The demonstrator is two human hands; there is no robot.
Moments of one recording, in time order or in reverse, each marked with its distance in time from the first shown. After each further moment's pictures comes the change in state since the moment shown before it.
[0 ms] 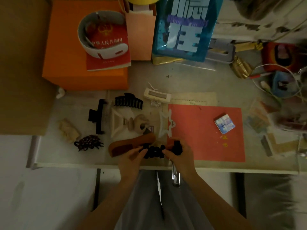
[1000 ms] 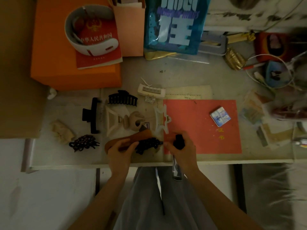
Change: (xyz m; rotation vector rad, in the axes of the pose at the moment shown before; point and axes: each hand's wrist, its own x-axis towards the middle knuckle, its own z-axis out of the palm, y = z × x) left_hand 0.014 0.010 -0.014 0.215 0.124 0.226; right_hand -0.004 -0.005 -0.007 -0.050 0.127 -0.134
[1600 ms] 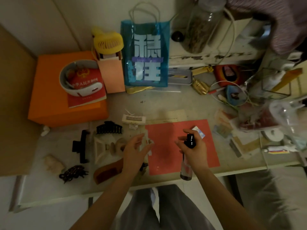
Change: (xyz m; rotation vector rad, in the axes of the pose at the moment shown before) left_hand -0.011 0.106 0.057 -0.072 -0.339 0.215; right_hand 0.027 -0.048 -0.093 0.136 0.184 -0.028
